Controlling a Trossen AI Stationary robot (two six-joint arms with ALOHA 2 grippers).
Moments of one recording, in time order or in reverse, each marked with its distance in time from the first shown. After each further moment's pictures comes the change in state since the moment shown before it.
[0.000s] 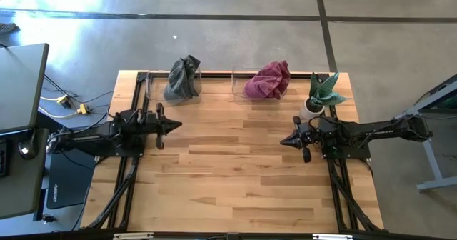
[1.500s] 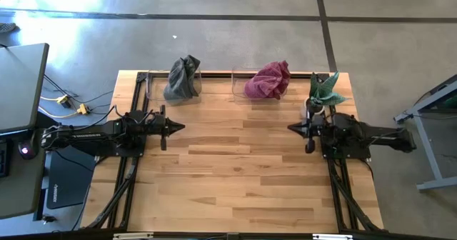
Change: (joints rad) left arm 0.007 0.175 0.000 0.000 -0.020 -0.029; right arm -0.043 -0.425 0.053 -0.322 0.227 -0.152
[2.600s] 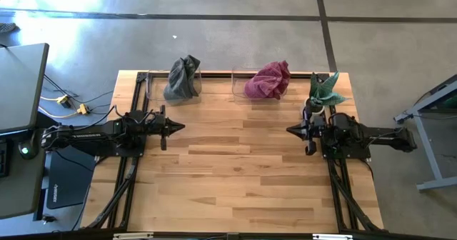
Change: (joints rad) left arm 0.000 0.000 0.000 0.000 -0.003 -0.006; right arm 0.001 0.019 -0.053 0.148 -0.079 0.051
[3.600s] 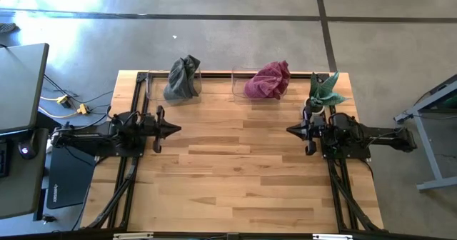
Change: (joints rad) left arm -0.112 -0.201 0.000 0.011 -0.010 0.000; right arm 0.000 0.001 0.000 0.002 0.002 0.002
